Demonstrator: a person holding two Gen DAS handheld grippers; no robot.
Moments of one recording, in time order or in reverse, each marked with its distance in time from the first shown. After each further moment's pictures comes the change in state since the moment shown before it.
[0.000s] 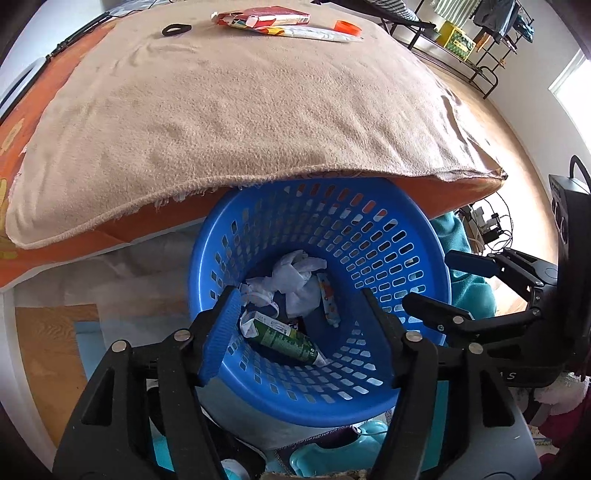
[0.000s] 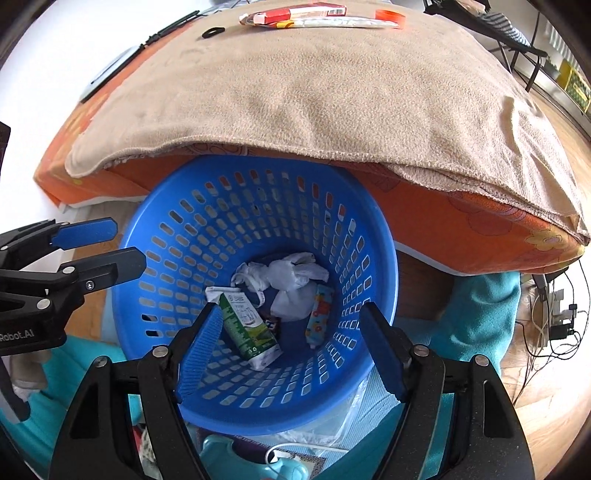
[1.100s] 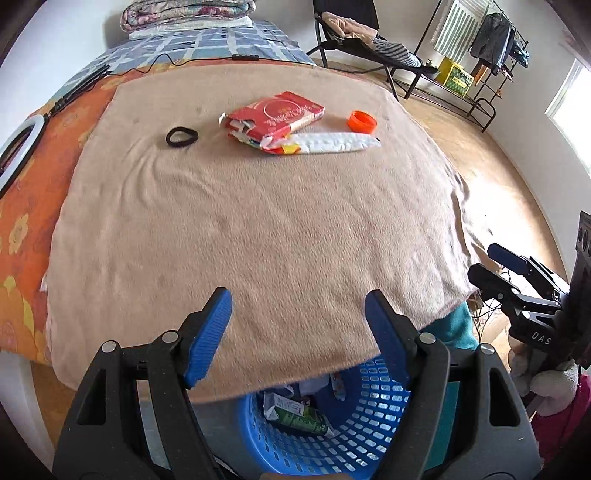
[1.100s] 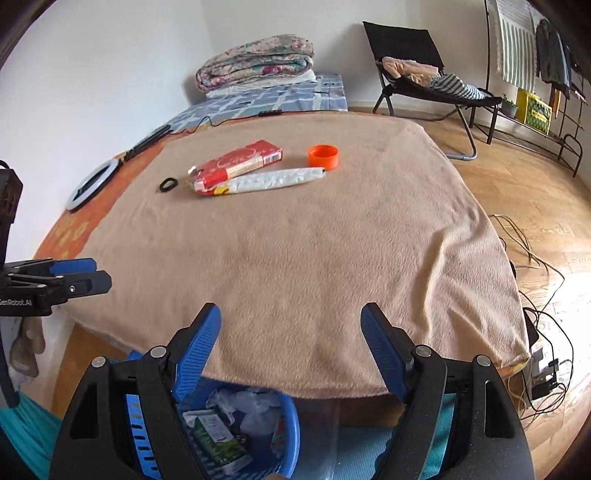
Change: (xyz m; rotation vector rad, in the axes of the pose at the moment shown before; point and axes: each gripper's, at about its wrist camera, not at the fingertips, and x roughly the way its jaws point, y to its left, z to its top) left arm -0.035 0.022 0.134 0.009 -0.152 0.006; right arm -0.069 -0.067 0.090 0.082 -0.393 -0.052
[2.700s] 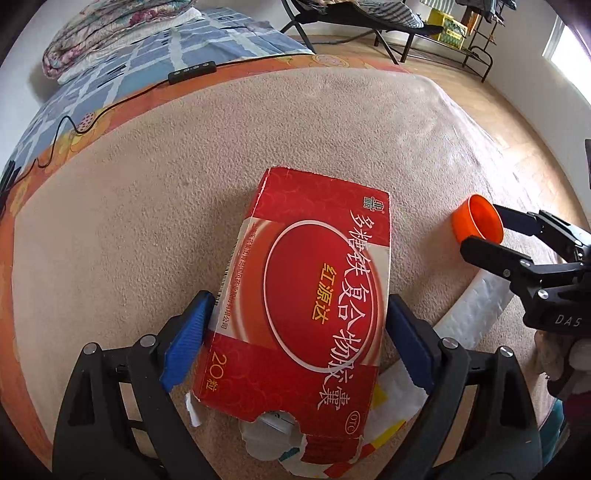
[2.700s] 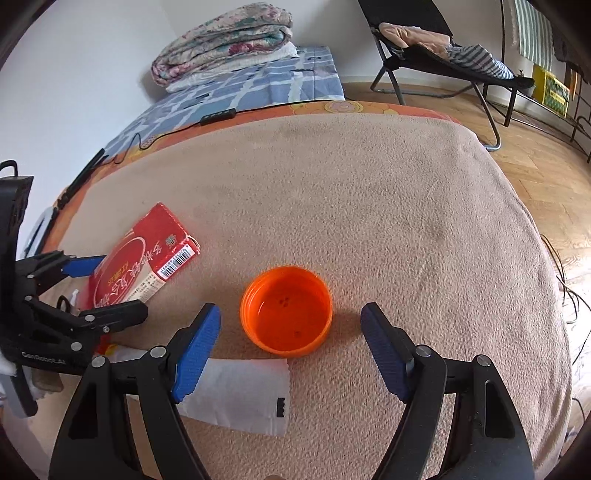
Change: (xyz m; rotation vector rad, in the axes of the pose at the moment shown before) left arm 0.196 0.025 0.214 0.211 0.103 0.043; right arm 0.201 -0.047 0.163 0.078 0.111 -0.001
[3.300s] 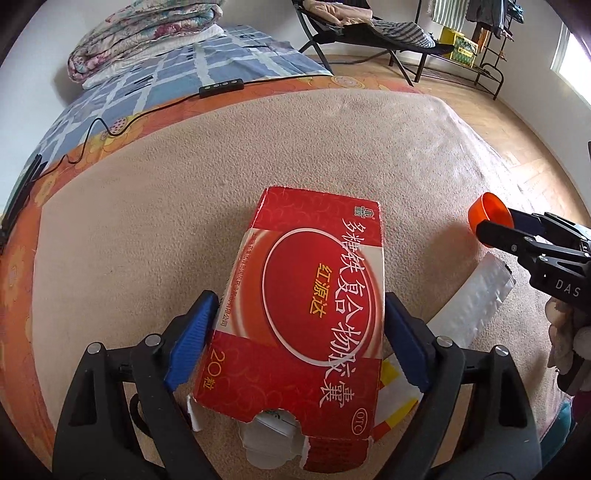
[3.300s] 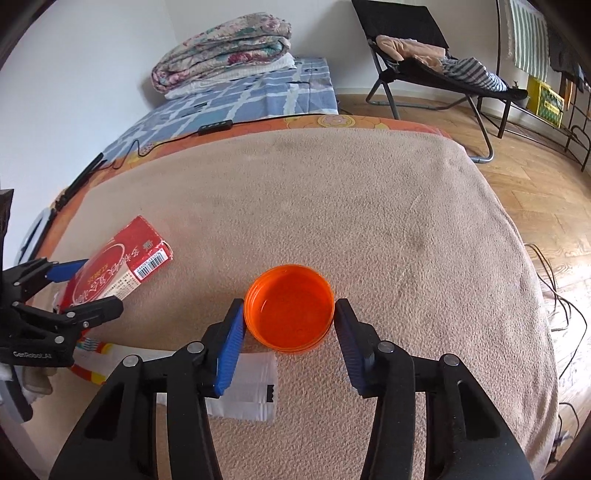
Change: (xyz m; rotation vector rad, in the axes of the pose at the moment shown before) left arm -0.028 0.003 -0.019 -0.025 -0.084 0.064; right arm -0.017 -0.002 -0.001 -0.016 -0.049 -0.026
